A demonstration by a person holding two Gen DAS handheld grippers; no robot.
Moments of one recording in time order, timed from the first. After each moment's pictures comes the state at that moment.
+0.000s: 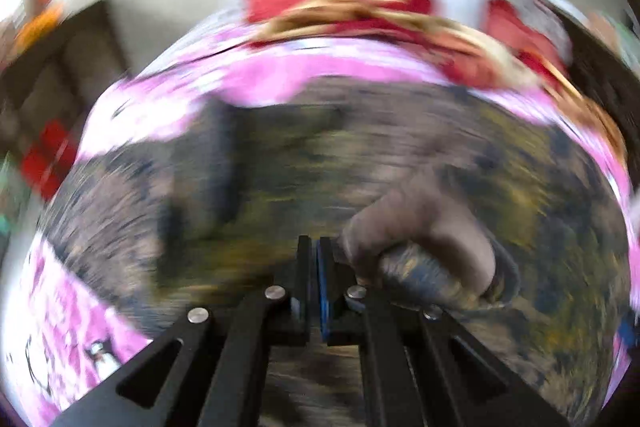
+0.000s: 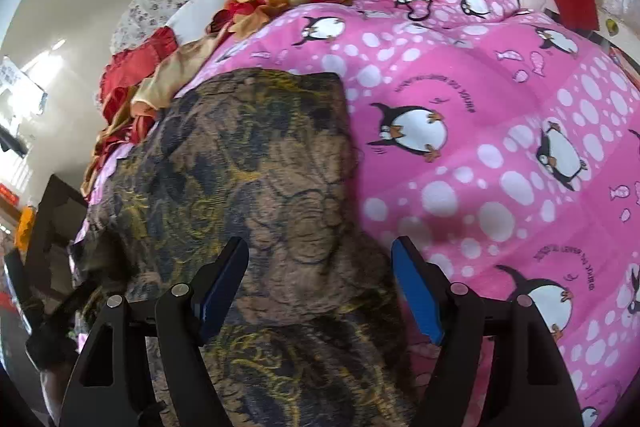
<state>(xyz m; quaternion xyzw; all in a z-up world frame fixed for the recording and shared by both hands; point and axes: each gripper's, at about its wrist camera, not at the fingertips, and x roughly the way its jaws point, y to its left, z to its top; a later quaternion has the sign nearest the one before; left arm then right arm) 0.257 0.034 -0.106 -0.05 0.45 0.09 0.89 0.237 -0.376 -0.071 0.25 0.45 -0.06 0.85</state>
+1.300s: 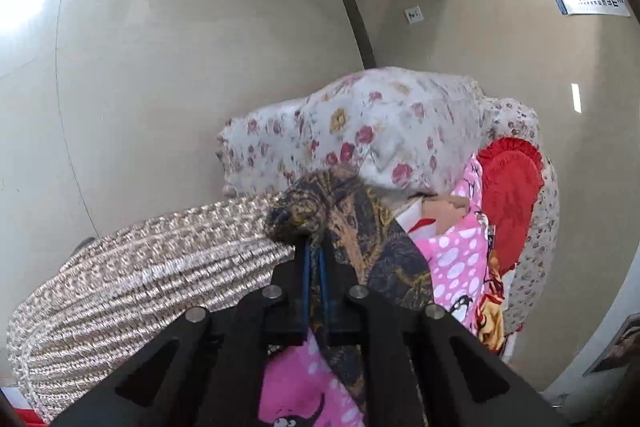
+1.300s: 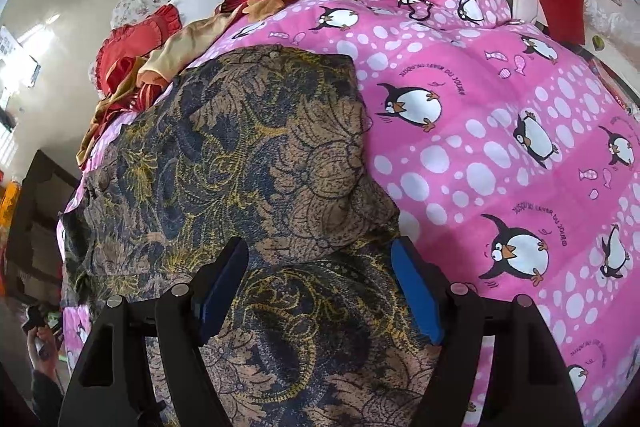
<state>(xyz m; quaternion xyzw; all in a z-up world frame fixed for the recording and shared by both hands) 0.185 0.471 -0.183 -0.58 0.39 0.18 0.69 0.211 -0.349 -0.053 0.20 0.48 -0.08 0.85</state>
